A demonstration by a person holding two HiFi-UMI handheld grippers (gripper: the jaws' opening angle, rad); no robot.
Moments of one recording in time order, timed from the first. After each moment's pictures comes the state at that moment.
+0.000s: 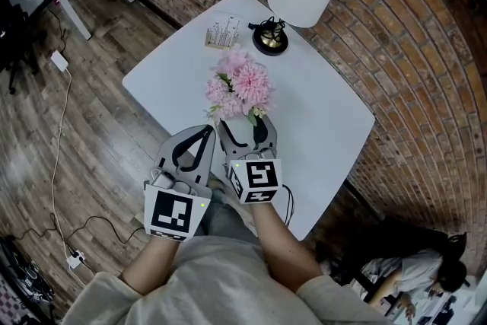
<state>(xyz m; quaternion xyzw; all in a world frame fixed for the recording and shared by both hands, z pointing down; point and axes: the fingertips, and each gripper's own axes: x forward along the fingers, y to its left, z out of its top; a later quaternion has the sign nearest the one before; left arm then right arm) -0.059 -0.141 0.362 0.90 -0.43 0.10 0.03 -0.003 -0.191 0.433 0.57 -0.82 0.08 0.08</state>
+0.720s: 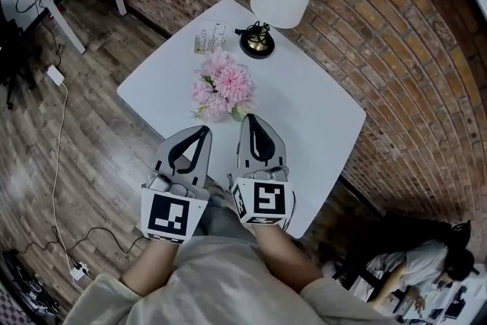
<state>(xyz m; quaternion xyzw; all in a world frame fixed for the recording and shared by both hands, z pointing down) -0.047 -0.130 0.336 0.90 -0.42 0.07 0.02 0.036 -0.152 0.354 0.64 -0.76 0.01 0.04</state>
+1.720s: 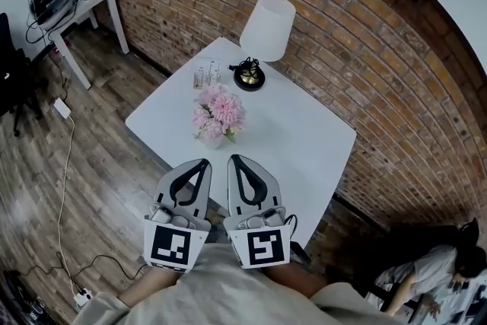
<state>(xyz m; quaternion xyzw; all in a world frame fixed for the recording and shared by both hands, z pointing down) -0.048 -0.088 0.290 0.90 -0.42 0.06 -0.01 -0.005 -0.086 0.272 0.59 -0.81 -0.05 0.02</state>
